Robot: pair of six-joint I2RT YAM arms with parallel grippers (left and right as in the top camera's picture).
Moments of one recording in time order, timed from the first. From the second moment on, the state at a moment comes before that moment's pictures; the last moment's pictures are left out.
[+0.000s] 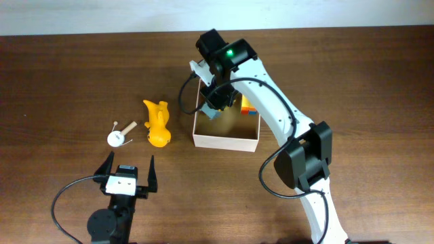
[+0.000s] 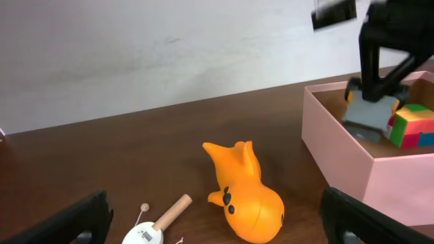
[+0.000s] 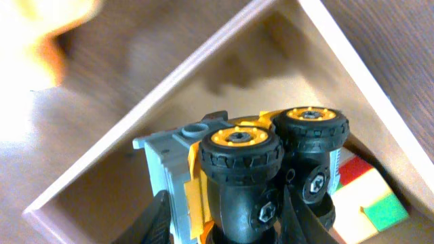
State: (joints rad) left arm 0.04 0.01 0.01 -0.07 0.12 0.14; right arm 0.54 2.36 2.37 -1.38 -0.13 -0.20
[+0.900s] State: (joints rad) left arm 0.04 0.01 0.01 -0.07 0.12 0.14; right arm 0.36 2.36 2.42 -1.50 -0.86 -0.42
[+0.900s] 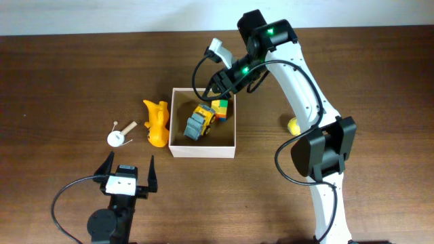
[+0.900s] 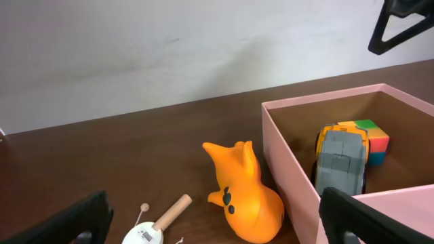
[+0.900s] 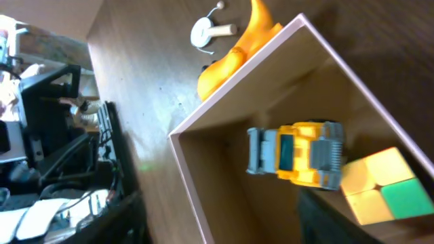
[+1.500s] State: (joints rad) left arm 0.04 0.01 0.01 -0.07 0.12 0.14; right arm 0.53 2.36 2.41 -1.55 -0.51 -0.34
